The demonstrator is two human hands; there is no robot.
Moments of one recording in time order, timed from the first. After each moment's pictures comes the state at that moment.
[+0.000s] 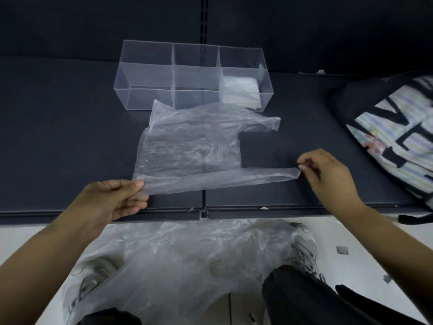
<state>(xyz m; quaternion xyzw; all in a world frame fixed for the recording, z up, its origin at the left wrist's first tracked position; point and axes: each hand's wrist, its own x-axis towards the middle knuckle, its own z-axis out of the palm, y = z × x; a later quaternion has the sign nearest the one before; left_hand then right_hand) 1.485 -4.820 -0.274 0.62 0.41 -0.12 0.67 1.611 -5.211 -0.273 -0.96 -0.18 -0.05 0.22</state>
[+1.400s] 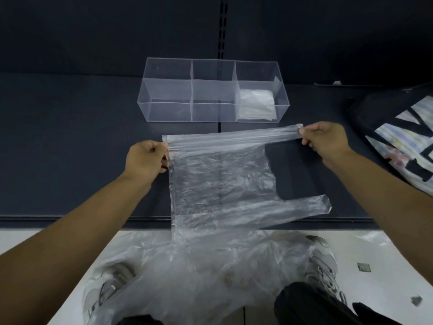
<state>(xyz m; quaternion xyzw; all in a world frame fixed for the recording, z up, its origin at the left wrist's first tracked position) 1.575 -4.817 -0.293 0.77 0.34 0.05 0.54 1.717 -5.159 -0.274 -0.87 0.09 0.06 0.49</state>
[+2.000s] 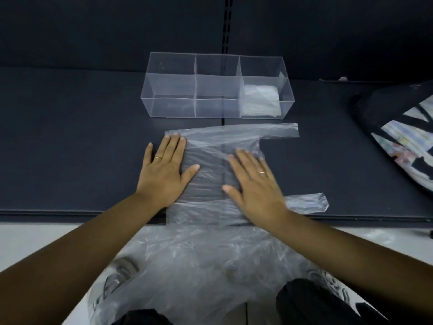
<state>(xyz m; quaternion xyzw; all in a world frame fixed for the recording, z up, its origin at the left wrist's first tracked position) 1.546 -4.833 -0.319 1.00 0.06 -0.03 0.06 1.580 -5.066 -0.311 -0.95 -0.30 0.05 0.09</state>
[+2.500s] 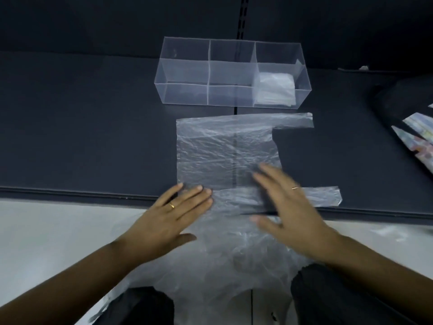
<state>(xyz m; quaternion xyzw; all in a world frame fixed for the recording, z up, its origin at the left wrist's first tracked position) 1.440 -4.838 -0.312 0.96 -0.27 0.03 0.04 1.537 -5.117 -0.284 -0.90 -0.36 0.09 0.22</state>
